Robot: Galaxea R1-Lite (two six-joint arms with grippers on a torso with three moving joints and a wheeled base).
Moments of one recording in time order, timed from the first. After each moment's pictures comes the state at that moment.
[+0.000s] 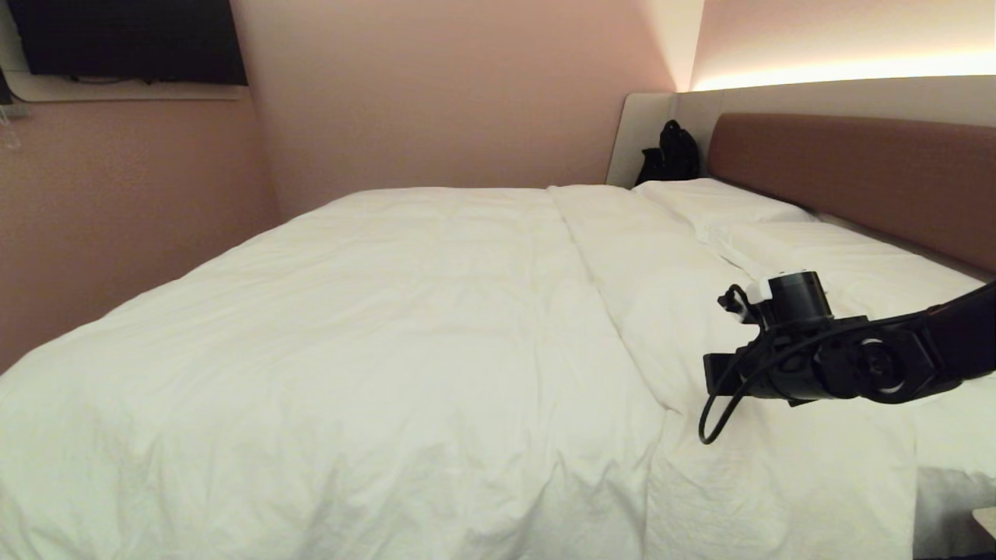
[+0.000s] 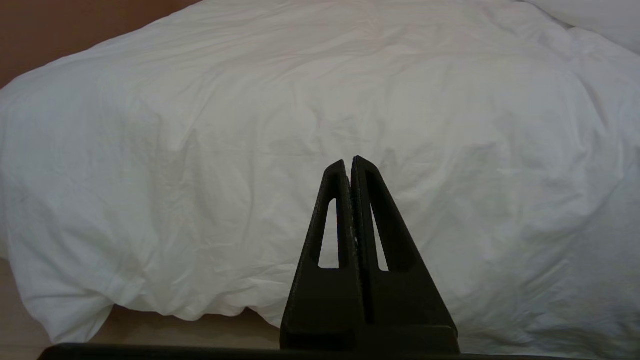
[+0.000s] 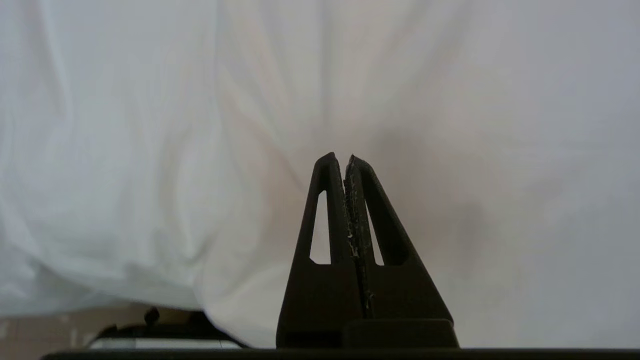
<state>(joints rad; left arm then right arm) 0.01 0.00 0.00 0.00 0.00 0.01 0.16 1.92 -1.00 -0.18 -0.11 0.15</state>
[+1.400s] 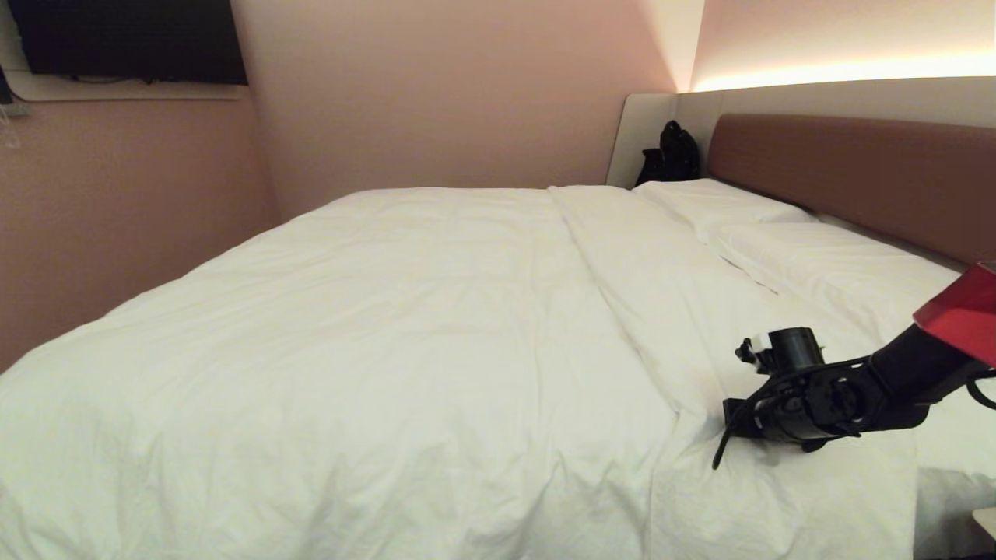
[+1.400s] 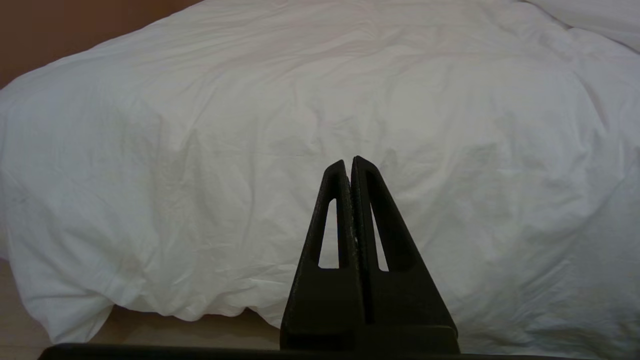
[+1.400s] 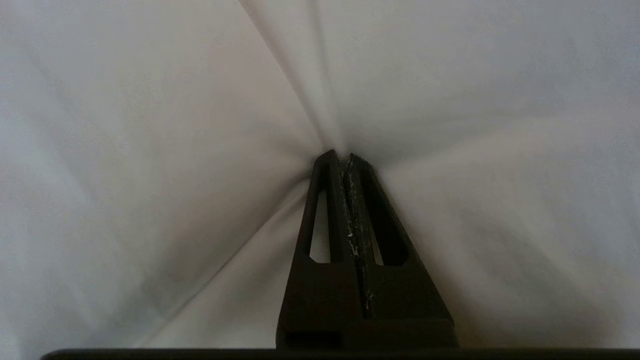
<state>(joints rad) 0.01 0.00 0.00 0.00 0.00 0.01 0.00 2.17 -0.93 -0.29 -0.10 0.14</state>
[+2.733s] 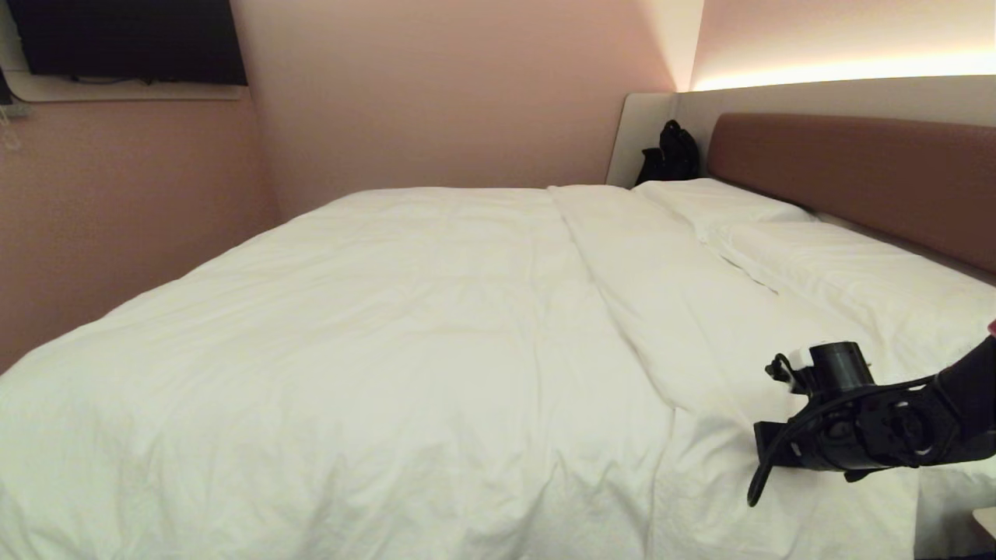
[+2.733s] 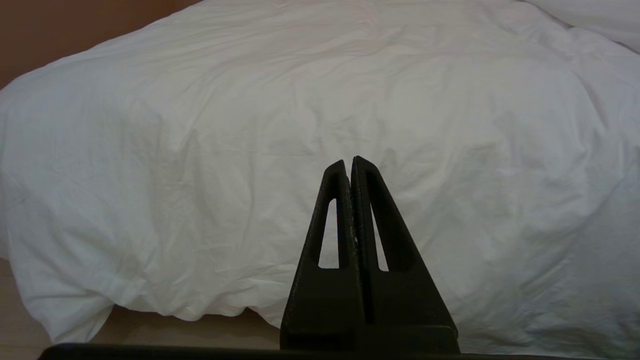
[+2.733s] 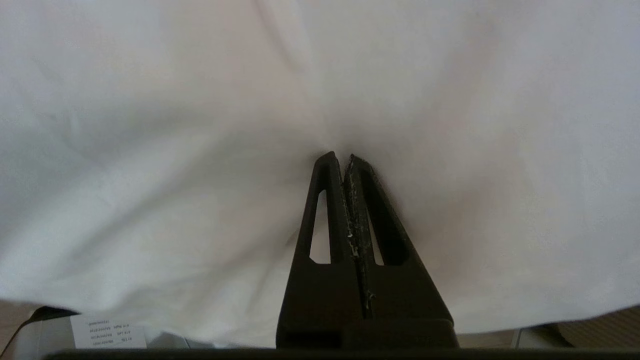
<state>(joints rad) 0.01 0.00 0.00 0.00 0.00 0.01 0.00 1.98 -0.71 -0.32 -0.10 0.13</state>
